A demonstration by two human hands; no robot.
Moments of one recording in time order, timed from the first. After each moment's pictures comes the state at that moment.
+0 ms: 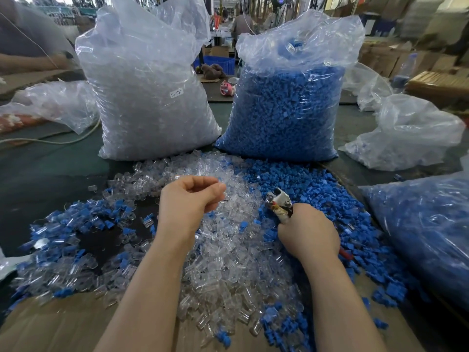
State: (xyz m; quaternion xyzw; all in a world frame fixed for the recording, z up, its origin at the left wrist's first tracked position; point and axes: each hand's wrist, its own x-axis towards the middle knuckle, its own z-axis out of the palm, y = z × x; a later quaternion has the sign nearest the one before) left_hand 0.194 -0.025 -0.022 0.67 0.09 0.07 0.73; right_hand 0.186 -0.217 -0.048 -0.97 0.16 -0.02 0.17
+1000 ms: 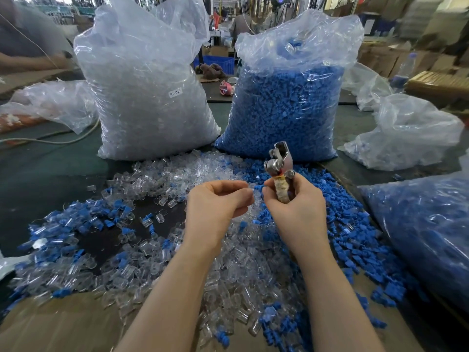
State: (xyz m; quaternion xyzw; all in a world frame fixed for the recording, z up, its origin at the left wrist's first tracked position) left_hand 0.182 -0.063 -0.017 0.66 0.06 0.03 0.75; right_hand 0.180 -0.198 -0.028 -0.83 0.03 -0.23 0.50
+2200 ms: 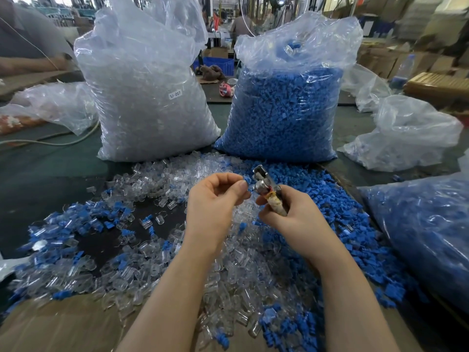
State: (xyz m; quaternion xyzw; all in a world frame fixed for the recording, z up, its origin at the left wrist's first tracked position) left_hand 0.186 -0.064 -0.020 0.65 0.00 0.10 0.75; right_hand 0.176 -0.215 -0.025 -0.86 -0.06 -0.03 0.50
